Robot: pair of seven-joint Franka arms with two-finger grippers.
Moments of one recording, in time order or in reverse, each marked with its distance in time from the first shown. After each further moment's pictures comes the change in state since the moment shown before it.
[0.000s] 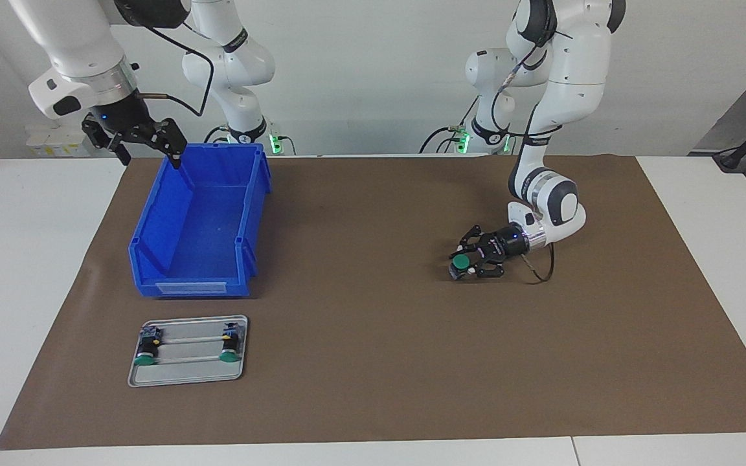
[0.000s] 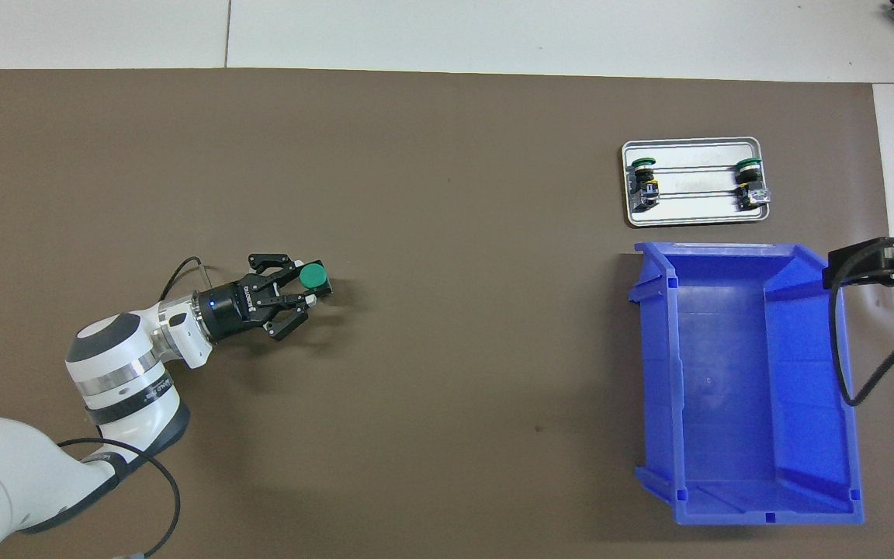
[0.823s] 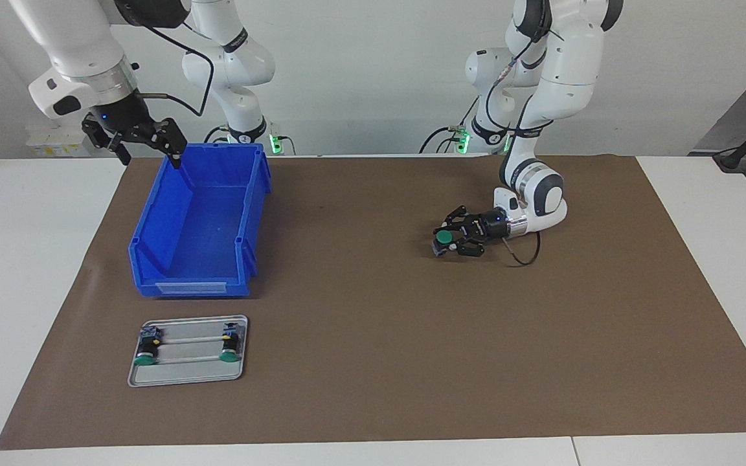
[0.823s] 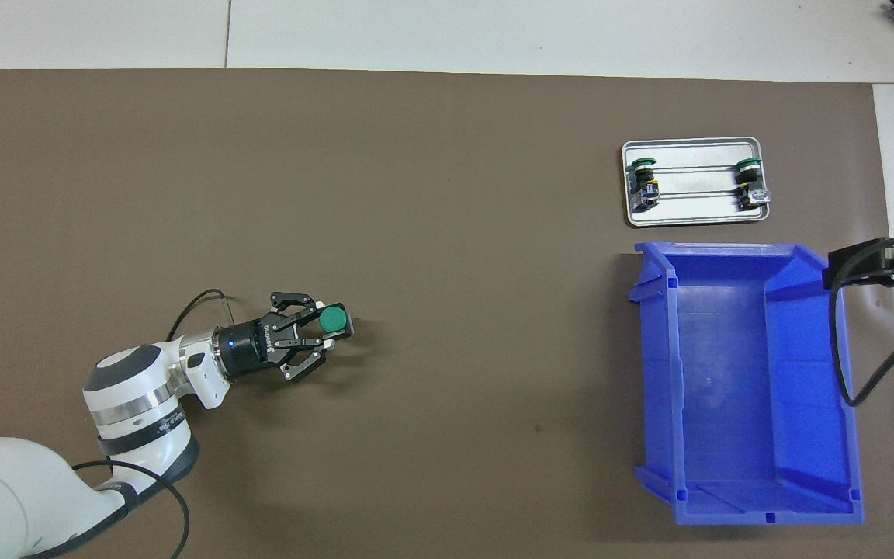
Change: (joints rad) left arm -0.042 -0.029 0.002 -0.119 0.000 -0.093 0.097; right arm 0.000 -0.001 0.000 -0.001 0.000 0.000 0.000
